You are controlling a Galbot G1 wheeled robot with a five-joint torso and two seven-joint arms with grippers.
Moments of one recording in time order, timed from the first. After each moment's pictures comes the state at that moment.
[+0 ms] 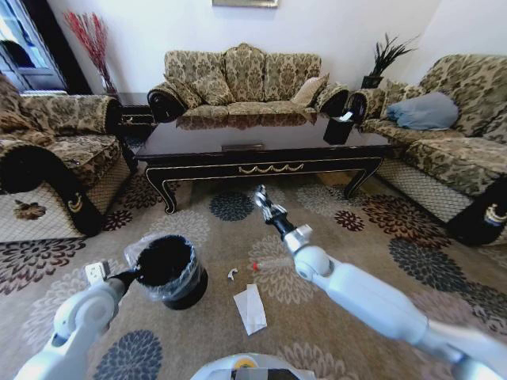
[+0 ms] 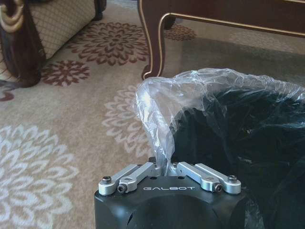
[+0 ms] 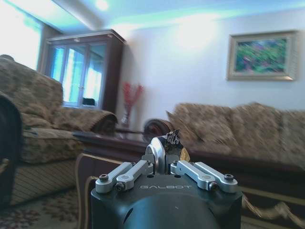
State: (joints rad) left arm 1.45 -0.94 -0.78 -2.11 -1.11 0.74 -0.54; right arm -0.39 0.83 -0.57 1.78 0.70 0.21 0.36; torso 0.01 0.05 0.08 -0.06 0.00
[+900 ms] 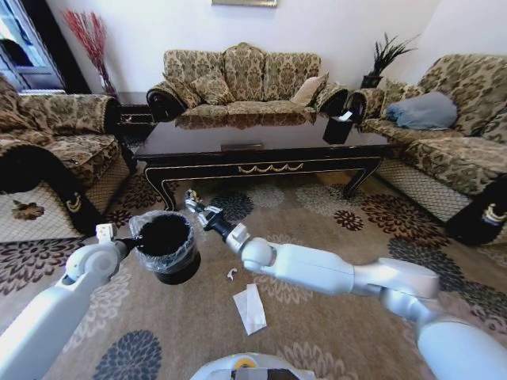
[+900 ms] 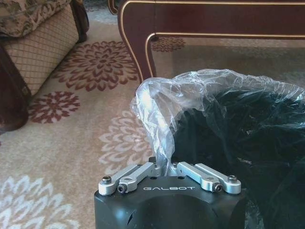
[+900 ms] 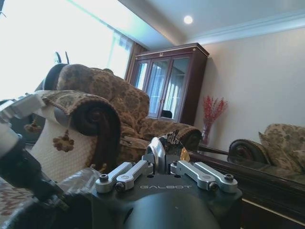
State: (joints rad) left arm 1.12 -0.73 -0.56 -1.89 -1.16 0.73 -0.52; right arm -0.11 1.16 -0.98 1.63 0.67 0.24 0.38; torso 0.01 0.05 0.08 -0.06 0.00
